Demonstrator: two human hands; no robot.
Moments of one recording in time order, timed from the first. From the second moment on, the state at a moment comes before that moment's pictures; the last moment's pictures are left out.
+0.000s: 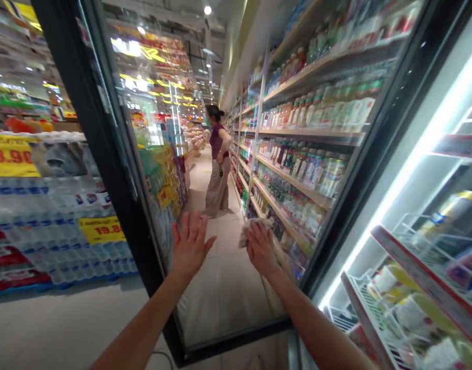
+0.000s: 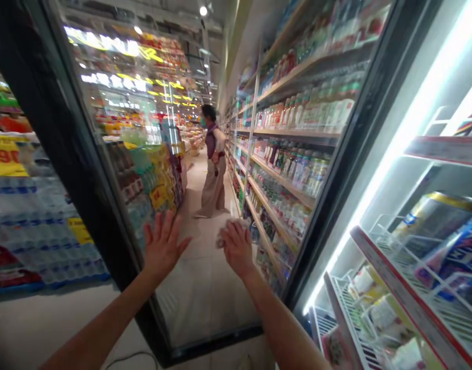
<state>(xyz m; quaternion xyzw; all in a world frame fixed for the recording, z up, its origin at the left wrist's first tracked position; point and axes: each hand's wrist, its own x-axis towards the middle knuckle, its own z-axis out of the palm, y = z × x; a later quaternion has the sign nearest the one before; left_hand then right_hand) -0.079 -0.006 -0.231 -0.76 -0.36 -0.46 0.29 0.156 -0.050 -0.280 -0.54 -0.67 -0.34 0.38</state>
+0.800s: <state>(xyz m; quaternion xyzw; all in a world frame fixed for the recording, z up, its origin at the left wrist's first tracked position) -0.070 0.003 -0.232 -0.74 -0.37 -0.47 0.31 0.181 -0.048 -0.294 -0.54 -0.67 -0.32 0.40</state>
